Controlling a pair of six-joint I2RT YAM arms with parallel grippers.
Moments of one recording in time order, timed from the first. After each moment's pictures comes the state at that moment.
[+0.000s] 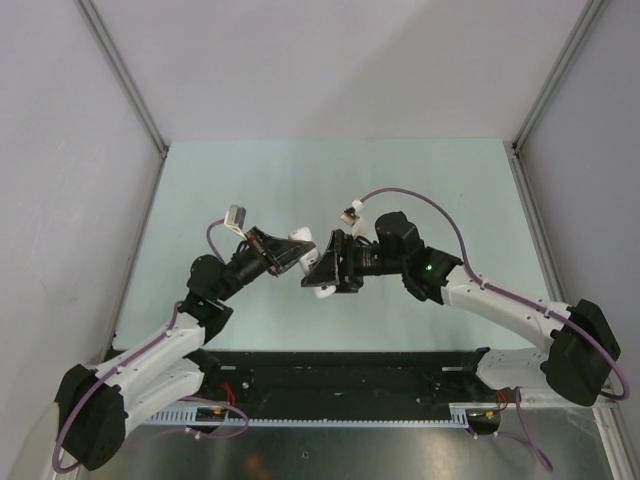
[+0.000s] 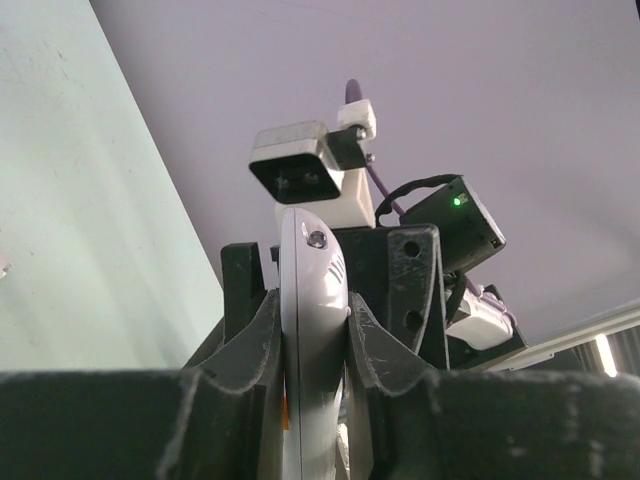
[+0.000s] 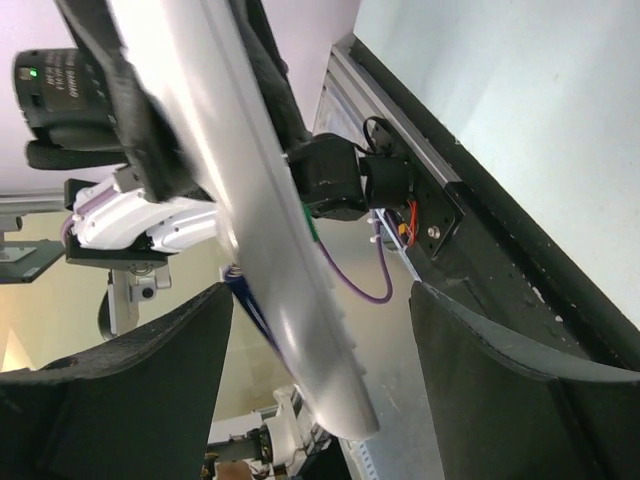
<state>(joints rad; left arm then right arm) -0.52 0.88 0.35 0.75 0.42 -1.34 0.85 1.26 0.90 0.02 -0.60 1.09</state>
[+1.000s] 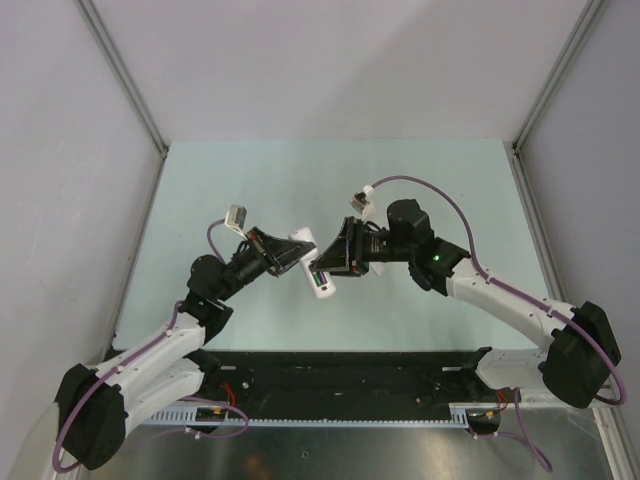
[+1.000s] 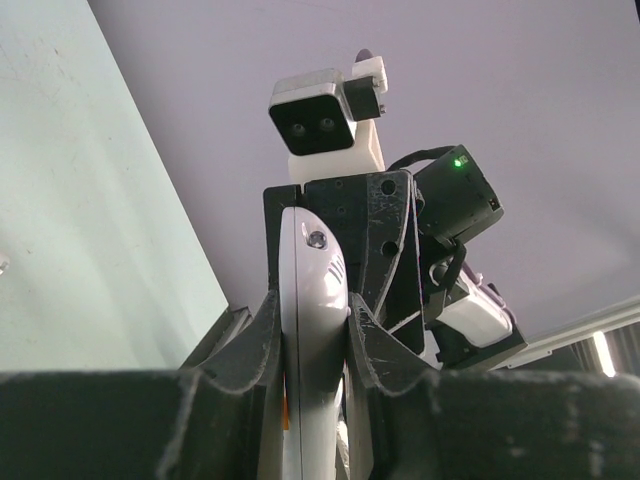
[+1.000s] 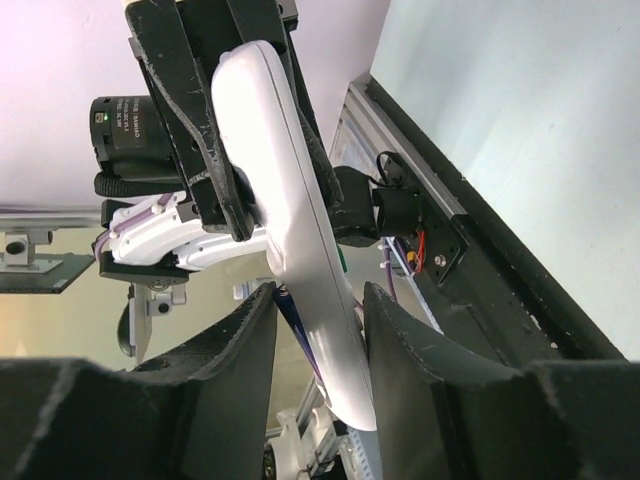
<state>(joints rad) -0.52 0.88 0.35 0.76 0.42 -1.34 0.76 1.26 0.94 0.04 -0.66 1.09</state>
